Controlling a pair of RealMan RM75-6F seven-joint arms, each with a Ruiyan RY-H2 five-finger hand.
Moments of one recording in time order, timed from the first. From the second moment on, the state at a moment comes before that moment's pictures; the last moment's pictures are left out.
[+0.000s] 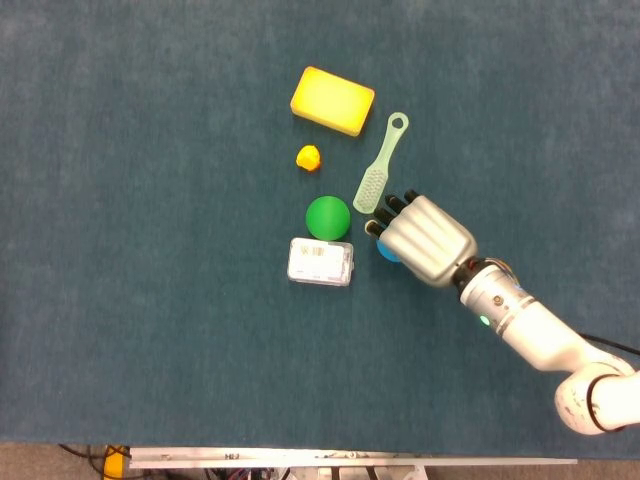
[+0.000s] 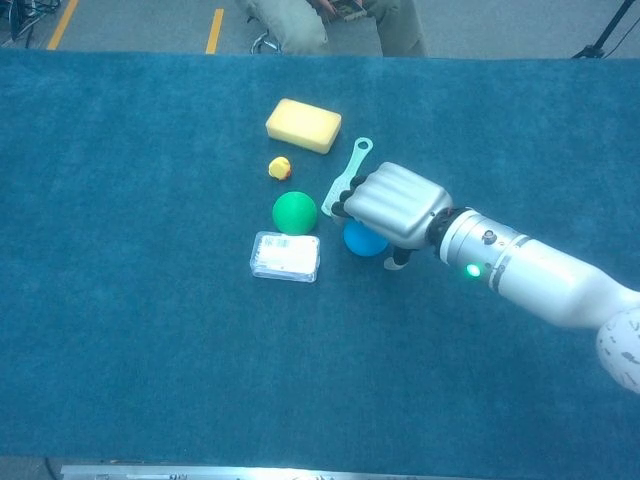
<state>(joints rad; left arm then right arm) 0.00 -1.08 -0.01 -1.53 1.47 1.50 -0.14 0.76 -1.63 0.03 -1.62 -1.14 0.91 -0.92</state>
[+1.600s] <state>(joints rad) 0.01 -1.09 -0.01 -1.50 1.48 1.52 -0.15 0.77 -1.61 0.06 -1.43 -1.00 0.95 -0.83</state>
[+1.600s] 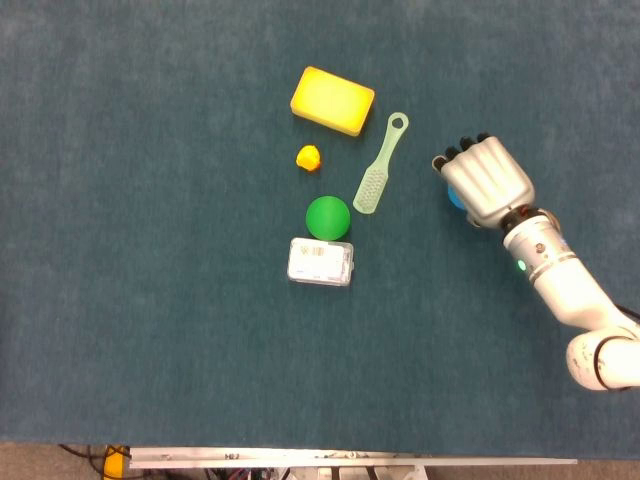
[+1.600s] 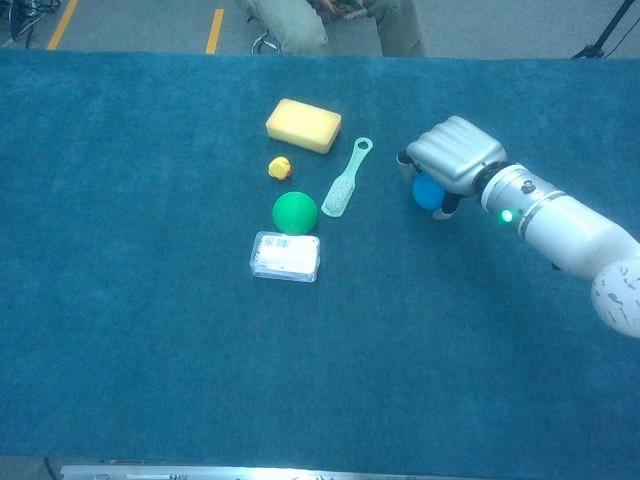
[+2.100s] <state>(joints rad) 0.01 -1.10 -0.01 -1.50 1.49 1.51 -0.15 0.76 -1.51 0.06 -1.63 -1.09 0.99 -0.76</state>
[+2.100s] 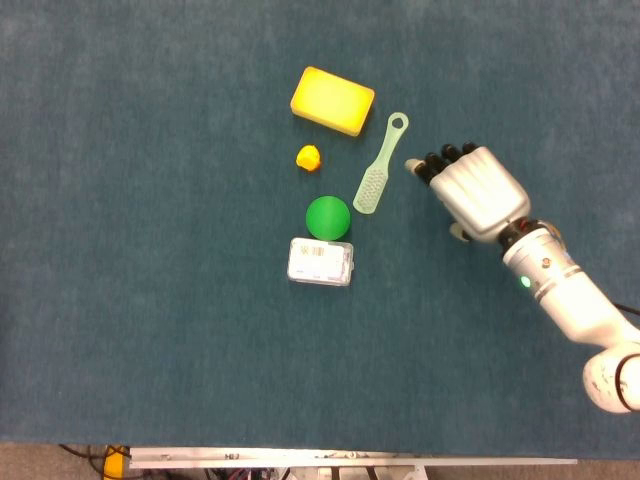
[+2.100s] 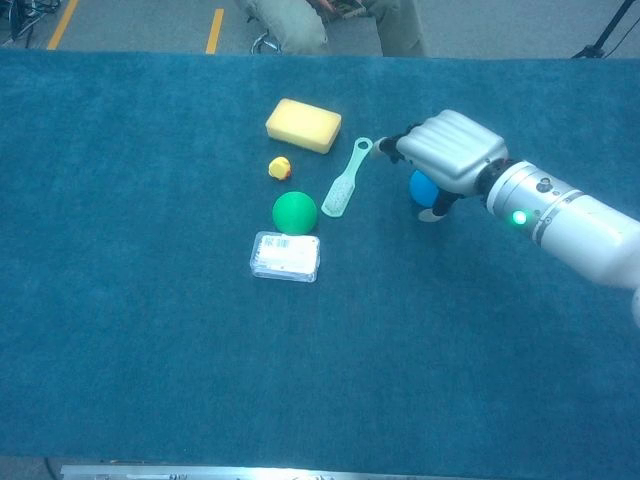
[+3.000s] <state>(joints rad) 0.05 -1.07 -0.01 -1.47 1.46 1.53 -0.20 1.00 -1.74 0.11 -1.50 -0.94 0.88 -0.97</state>
